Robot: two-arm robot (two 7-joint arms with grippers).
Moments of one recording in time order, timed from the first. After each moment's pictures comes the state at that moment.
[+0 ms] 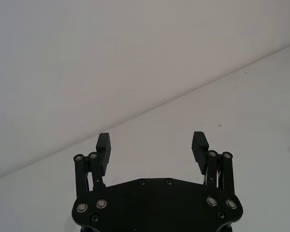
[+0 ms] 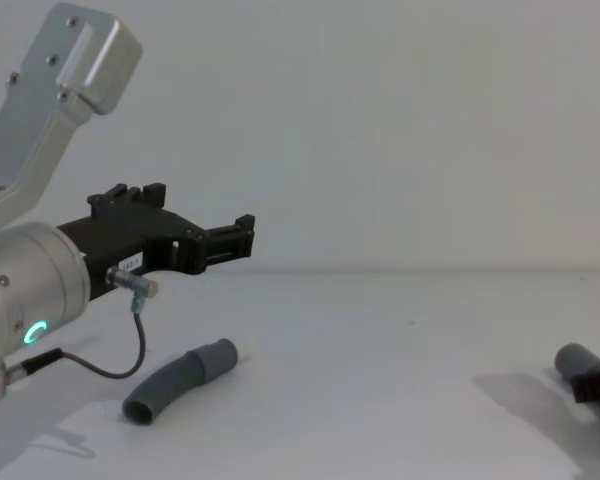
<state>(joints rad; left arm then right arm) -0.24 0.38 0.45 -1.63 -0.20 0.01 -0.01 0.10 0.29 -0.20 -1.81 0.27 0.84 -0.04</state>
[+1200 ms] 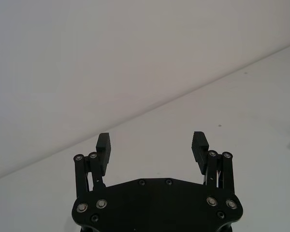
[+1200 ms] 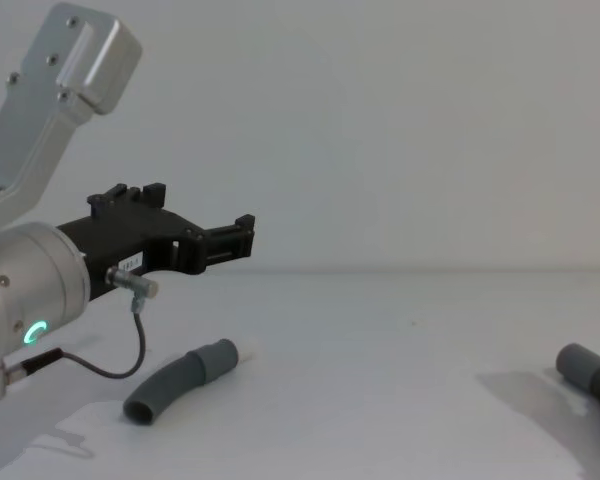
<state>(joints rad) -0.24 0.38 0.45 -1.63 -0.20 0.01 -0.01 0.13 0.27 -0.22 -1.75 0.23 0.85 -0.05</state>
